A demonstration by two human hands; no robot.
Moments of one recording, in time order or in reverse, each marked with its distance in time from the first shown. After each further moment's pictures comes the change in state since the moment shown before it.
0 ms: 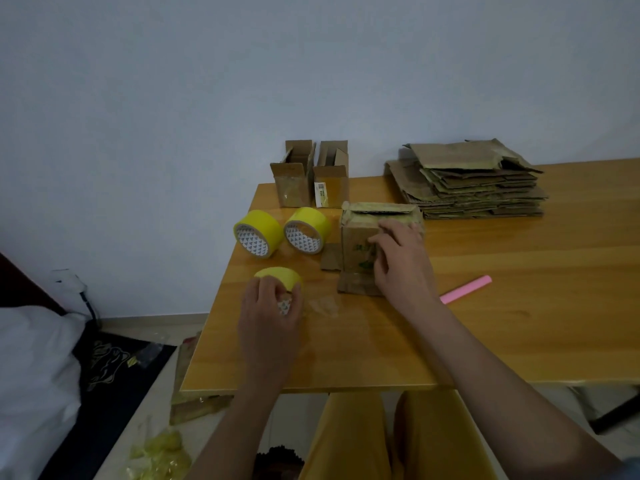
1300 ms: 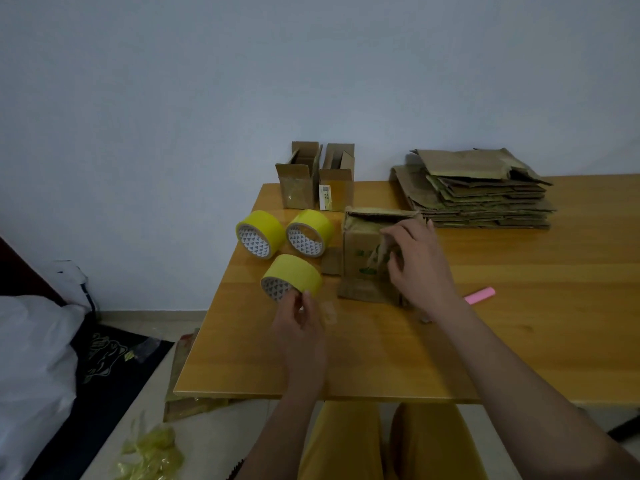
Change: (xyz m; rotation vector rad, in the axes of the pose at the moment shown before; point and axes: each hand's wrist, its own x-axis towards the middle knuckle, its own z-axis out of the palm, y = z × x) left_hand -0.027 0.018 0.047 -0.448 0.024 -0.467; right_hand 0.016 0.019 -0.015 -0.011 -0.084 -0.041
